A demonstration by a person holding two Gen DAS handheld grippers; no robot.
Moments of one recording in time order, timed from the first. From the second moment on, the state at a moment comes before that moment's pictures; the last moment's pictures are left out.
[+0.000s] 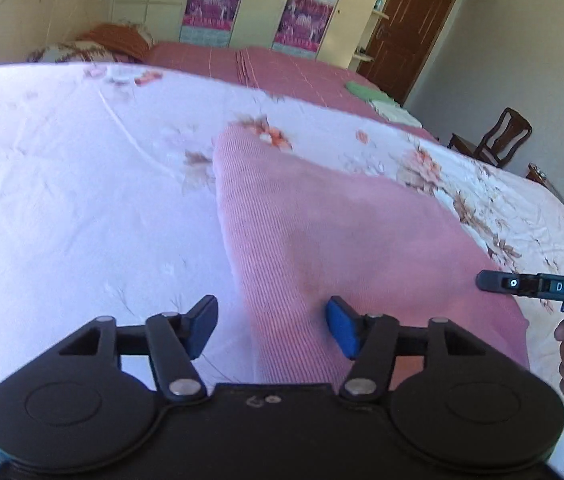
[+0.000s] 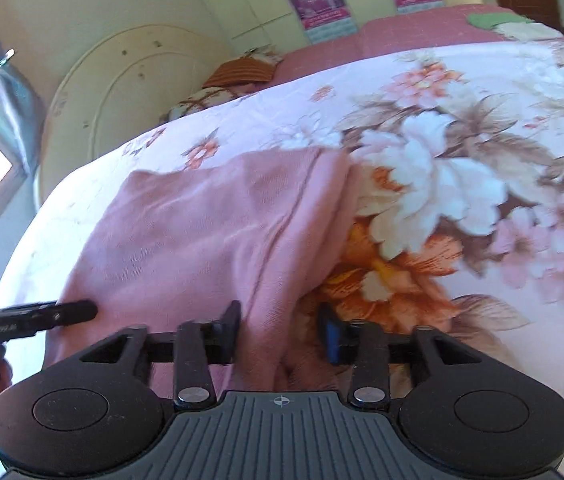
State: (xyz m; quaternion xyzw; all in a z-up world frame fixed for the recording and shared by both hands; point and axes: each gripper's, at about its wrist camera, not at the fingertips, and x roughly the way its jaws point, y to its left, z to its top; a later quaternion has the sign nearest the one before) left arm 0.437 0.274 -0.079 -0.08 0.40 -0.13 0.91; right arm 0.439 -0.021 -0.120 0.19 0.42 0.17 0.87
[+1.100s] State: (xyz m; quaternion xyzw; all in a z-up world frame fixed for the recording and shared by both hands) left arm 0.350 0.213 -0.099 0.11 0.38 -0.11 0.91; right arm 0.378 0.021 -0.110 -0.07 0.42 0.19 0.88
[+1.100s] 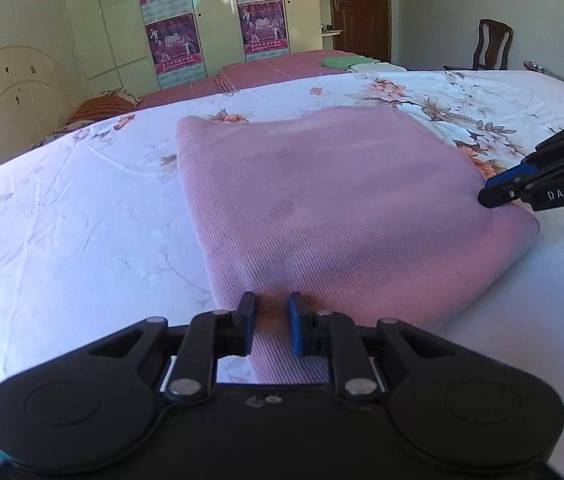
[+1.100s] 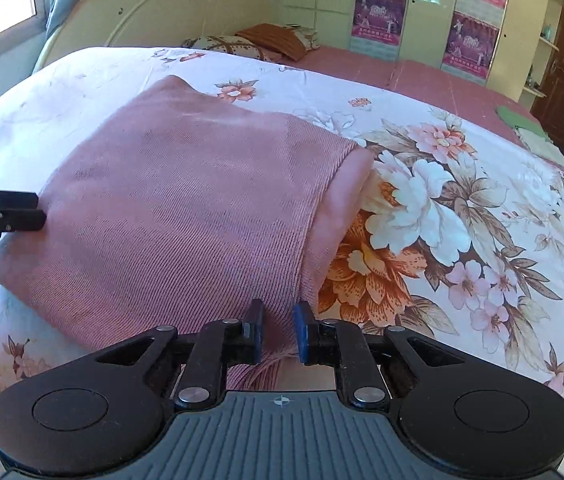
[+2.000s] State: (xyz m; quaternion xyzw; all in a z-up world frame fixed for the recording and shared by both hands) left arm 0.172 0.193 -0.051 0.01 0.38 0.00 0.92; right arm 0.208 -0.033 -0.052 0.04 0.41 0.17 0.90
